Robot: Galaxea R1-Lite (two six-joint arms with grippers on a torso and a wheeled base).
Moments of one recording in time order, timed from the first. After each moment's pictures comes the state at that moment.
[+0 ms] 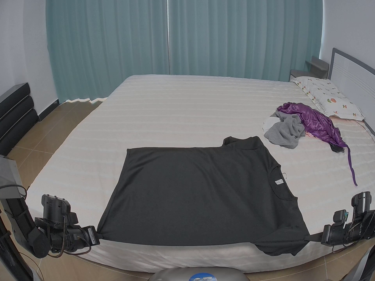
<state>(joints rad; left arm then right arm) -0.07 1.93 -0.08 -0.95 -0.19 -0.46 -0.30 1.83 -0.02 -0.73 0.68 0.11</state>
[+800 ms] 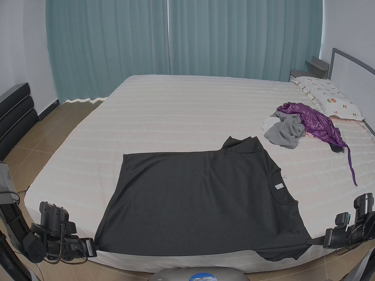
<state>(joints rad) -0.08 1.86 -0.02 -0.84 -0.15 -0.37 -0.32 1.76 -0.02 -0.61 0.66 0.03</state>
